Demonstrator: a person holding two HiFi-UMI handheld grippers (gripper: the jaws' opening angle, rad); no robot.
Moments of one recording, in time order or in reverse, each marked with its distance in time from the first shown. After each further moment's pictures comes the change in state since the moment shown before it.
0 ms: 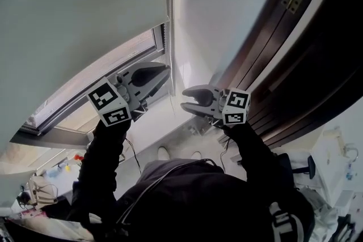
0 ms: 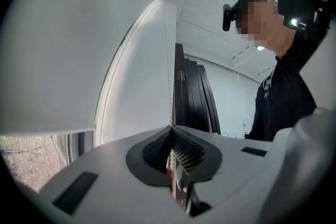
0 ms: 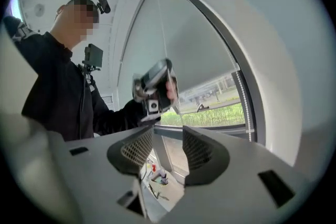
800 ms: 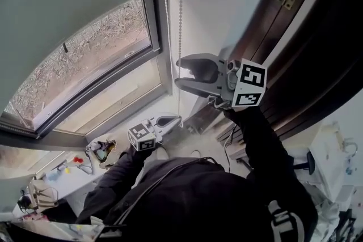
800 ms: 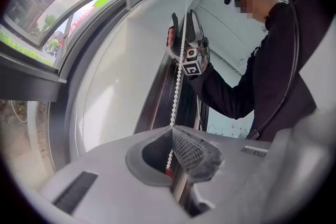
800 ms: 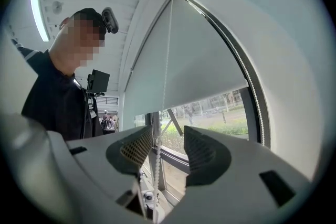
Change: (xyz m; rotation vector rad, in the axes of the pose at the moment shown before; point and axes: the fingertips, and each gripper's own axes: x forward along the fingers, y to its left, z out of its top) left arm -0.012 -0.063 -0.260 -0.238 0.141 -0.055; right arm 0.004 0.023 0.142 -0.153 -0.125 0.052
